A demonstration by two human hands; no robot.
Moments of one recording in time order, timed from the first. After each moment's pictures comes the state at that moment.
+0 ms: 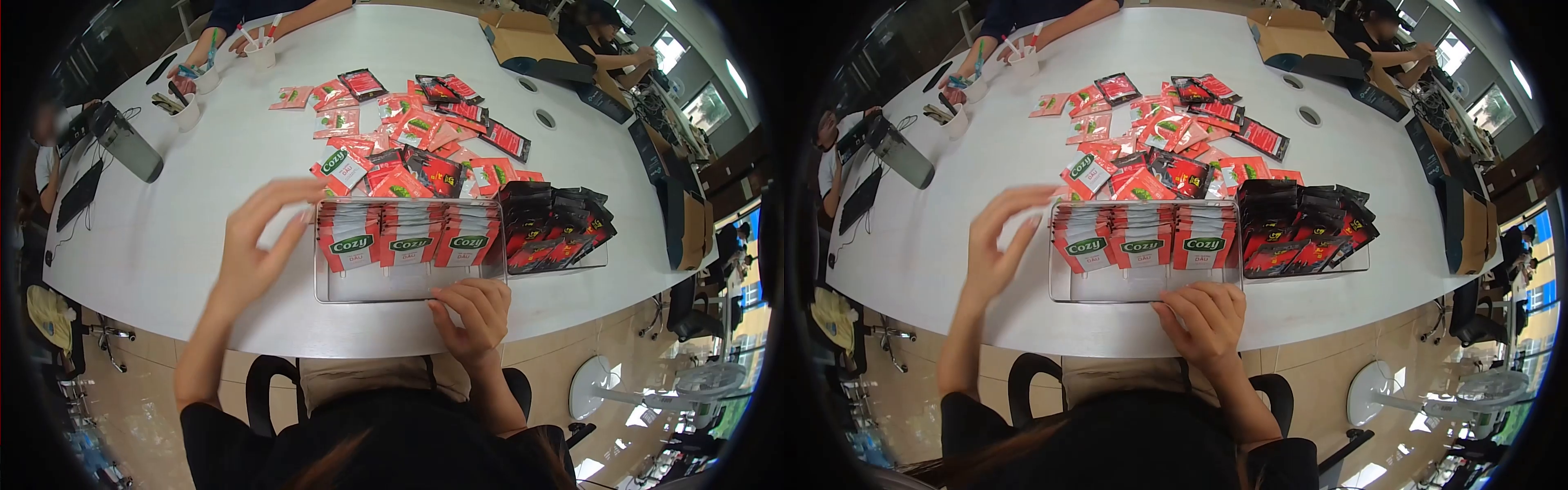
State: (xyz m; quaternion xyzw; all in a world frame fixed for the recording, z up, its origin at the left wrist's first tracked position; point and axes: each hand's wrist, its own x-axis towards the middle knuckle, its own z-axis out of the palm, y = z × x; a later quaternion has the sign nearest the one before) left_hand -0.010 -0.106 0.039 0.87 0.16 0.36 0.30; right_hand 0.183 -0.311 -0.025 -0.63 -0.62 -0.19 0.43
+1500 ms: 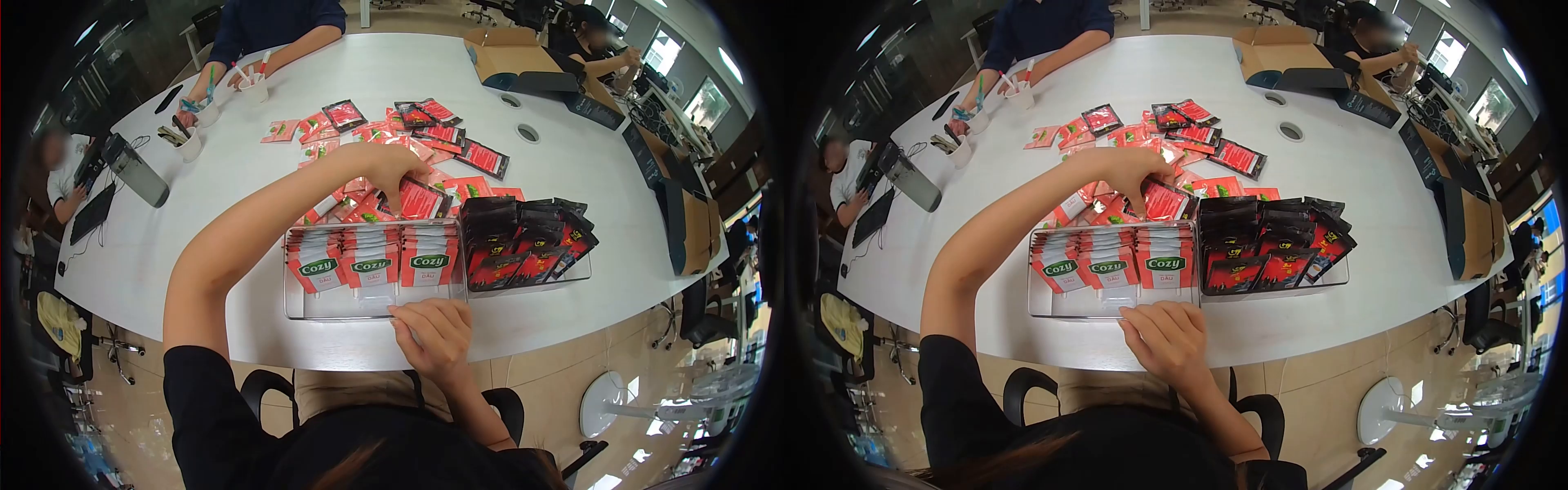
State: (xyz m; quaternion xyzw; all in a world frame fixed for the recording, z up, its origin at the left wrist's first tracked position) left_hand 0.222 -0.019 0.021 0.97 -0.01 -0.17 0.19; right_hand 0.189 -0.316 -0.026 -0.61 -0.62 -0.15 0.47
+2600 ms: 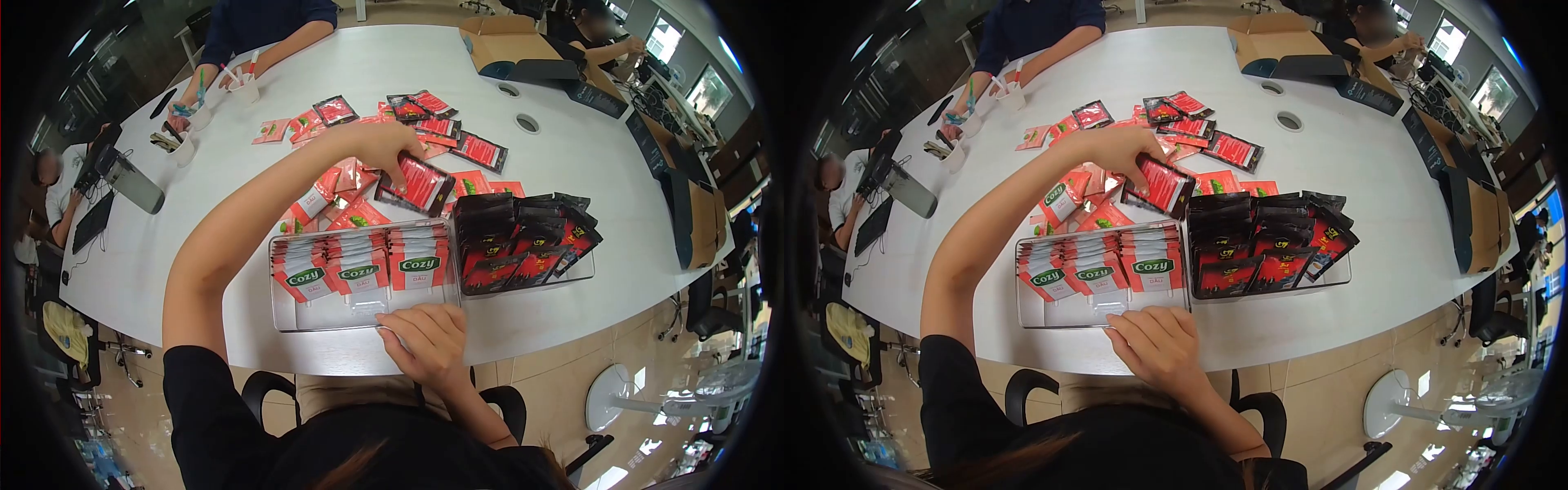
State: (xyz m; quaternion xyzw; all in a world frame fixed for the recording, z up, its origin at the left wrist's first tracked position) left_hand 0.231 -0.020 0.047 0.96 0.02 -0.13 0.23; right_hand 0.192 -0.318 -0.025 -0.61 -0.63 -0.13 0.46
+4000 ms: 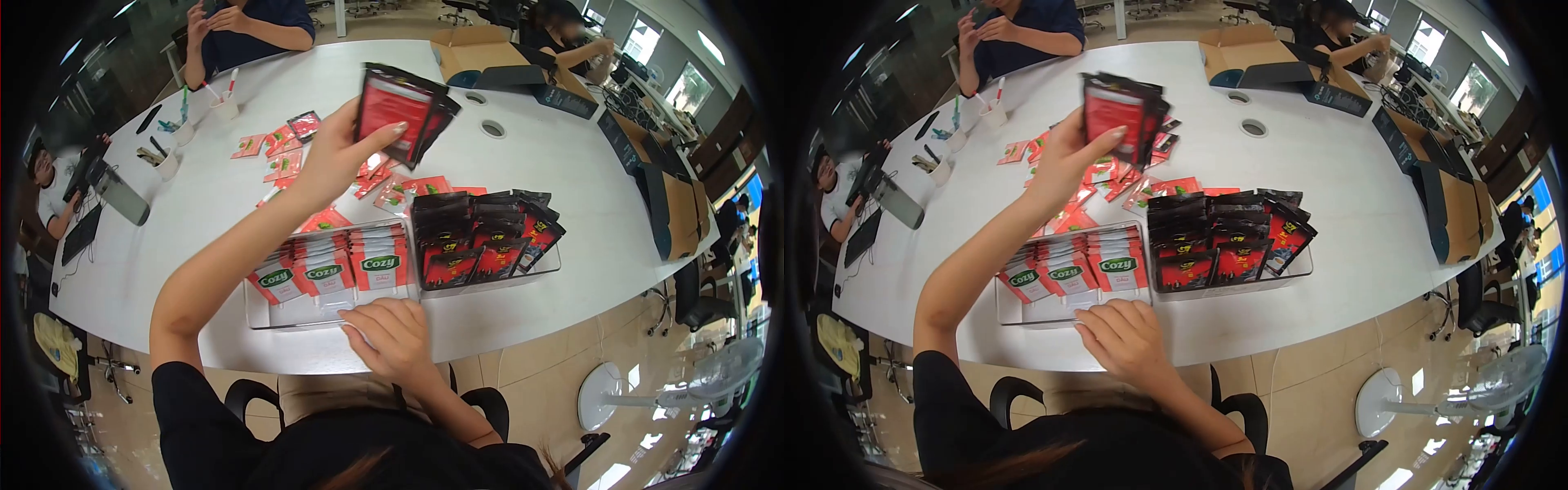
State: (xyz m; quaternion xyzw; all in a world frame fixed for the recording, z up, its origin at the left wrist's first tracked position) left_hand 0.200 -0.109 0.069 0.72 0.06 0.37 0.58; right_hand 0.194 -0.319 -0.024 -0.57 -0.63 -0.12 0.51
